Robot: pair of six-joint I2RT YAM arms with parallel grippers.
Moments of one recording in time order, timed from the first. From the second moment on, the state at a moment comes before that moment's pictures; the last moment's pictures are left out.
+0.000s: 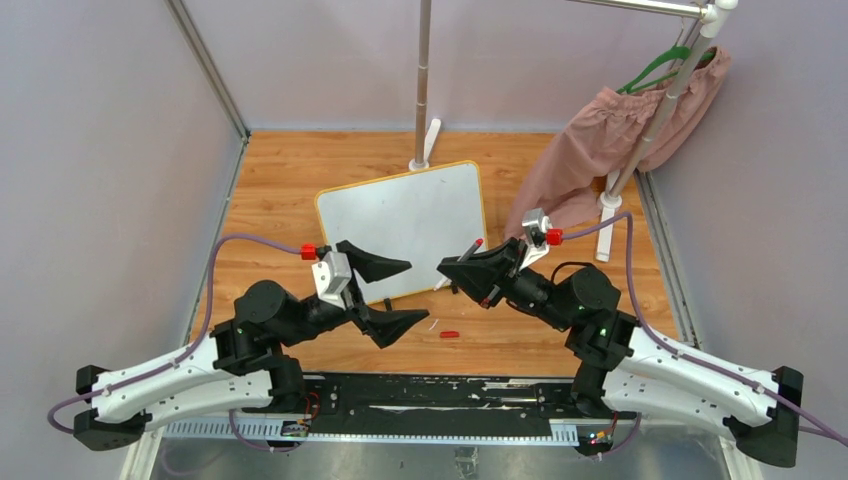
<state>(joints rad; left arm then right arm) -1.19 0.54 0.64 0.10 -0.03 -0.13 1.09 0.71 0.64 0.32 0.03 0.42</state>
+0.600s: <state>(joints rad) -1.19 0.66 0.70 0.14 0.12 -0.19 1.09 0.79 0.65 0.55 -0.19 0.48</state>
